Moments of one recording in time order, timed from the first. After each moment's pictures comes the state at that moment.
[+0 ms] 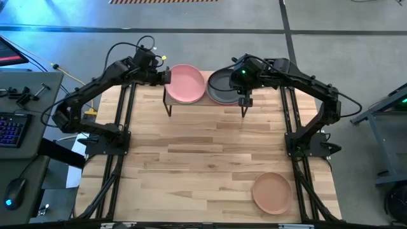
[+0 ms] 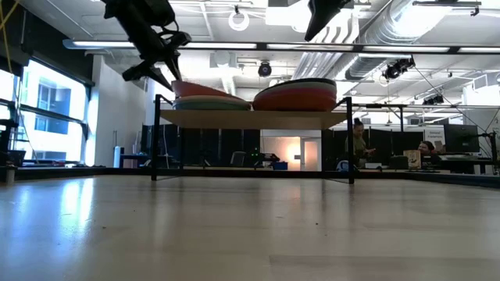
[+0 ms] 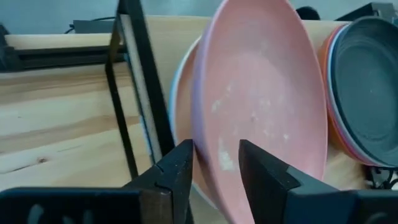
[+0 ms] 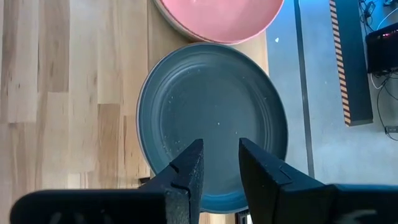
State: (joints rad) left arm 0.82 1.30 1.21 -0.79 0.15 -0.64; right arm -0.32 1.60 1.92 -1.29 0.23 -0.44
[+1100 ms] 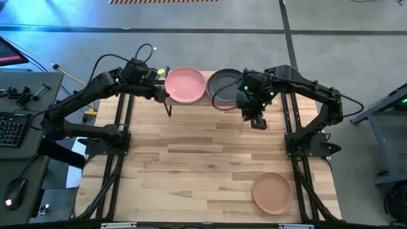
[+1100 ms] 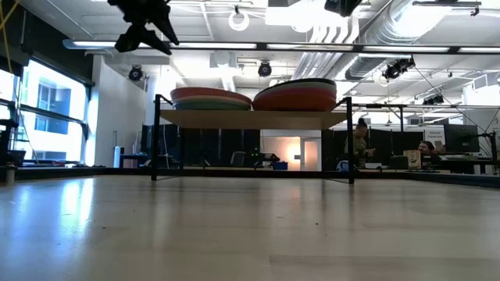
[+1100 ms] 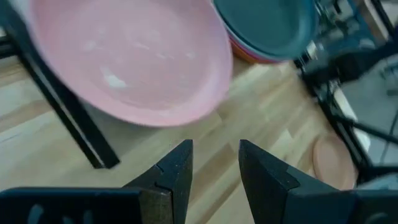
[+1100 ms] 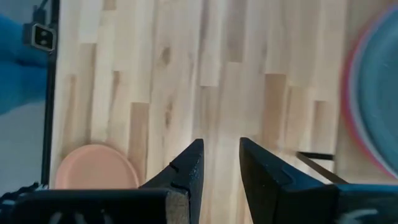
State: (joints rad) left arm 0.56 1.09 1.21 -0.87 0.17 -0.58; right arm -0.19 1.58 1.92 -1.57 -0.24 -0.22
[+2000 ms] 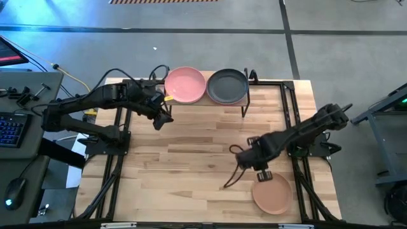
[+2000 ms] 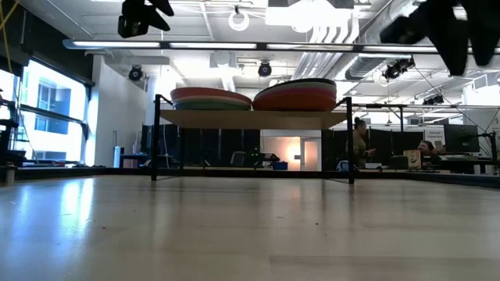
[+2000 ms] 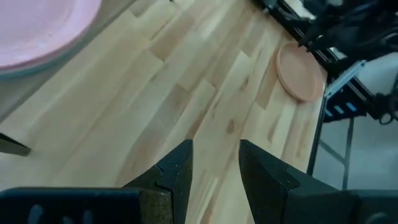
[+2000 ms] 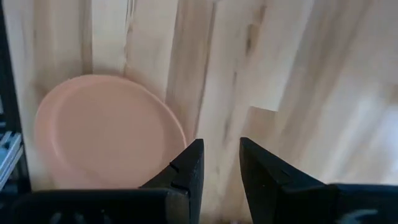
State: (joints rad) left arm 0.20 1.09 1.21 -0.90 0.16 -0.52; right arm 0.42 1.58 1.33 -1.28 -0.07 0.23
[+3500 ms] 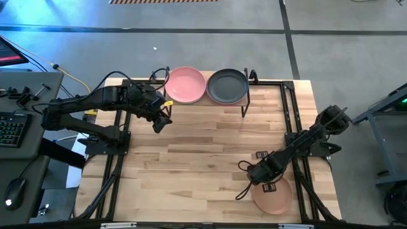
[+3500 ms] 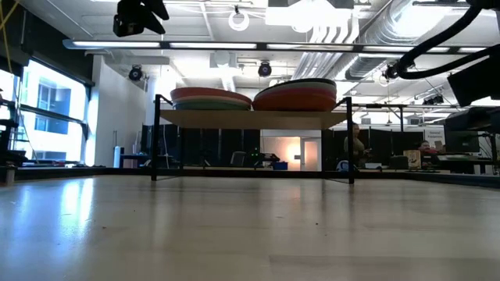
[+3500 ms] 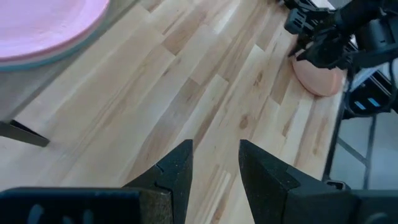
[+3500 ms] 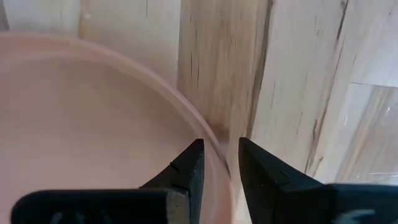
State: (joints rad) left arm 0.15 1.09 1.21 -0.94 0.08 -0.53; right arm 0.60 1.58 0.82 -0.75 -0.08 0.51
